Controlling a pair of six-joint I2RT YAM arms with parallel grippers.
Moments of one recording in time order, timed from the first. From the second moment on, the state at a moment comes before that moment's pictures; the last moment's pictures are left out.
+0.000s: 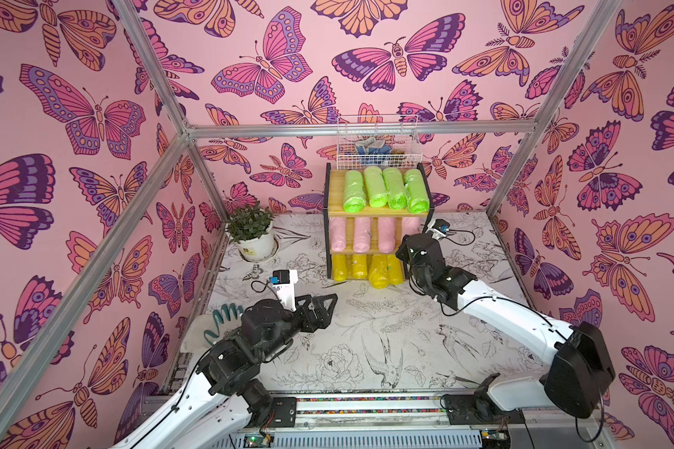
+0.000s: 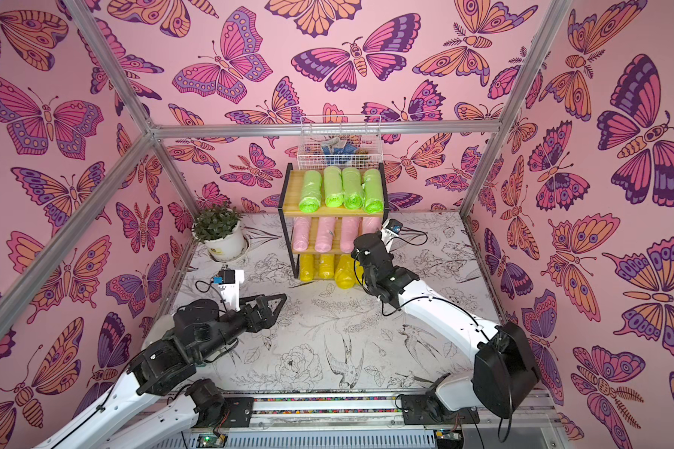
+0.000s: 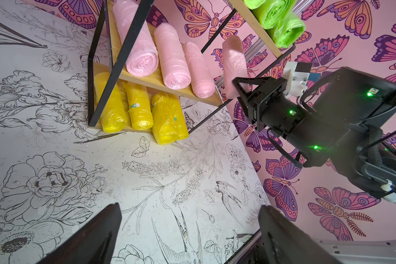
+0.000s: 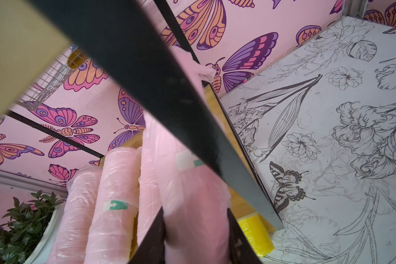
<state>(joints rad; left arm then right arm) -0.77 0.59 0.71 -0.43 -0.08 -0.74 0.65 1.41 1.07 -0.11 0.59 0.87</state>
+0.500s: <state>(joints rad) -0.77 0.58 0.71 -0.43 -0.09 -0.74 0.62 1.47 1.09 -0.11 0.54 0.93</state>
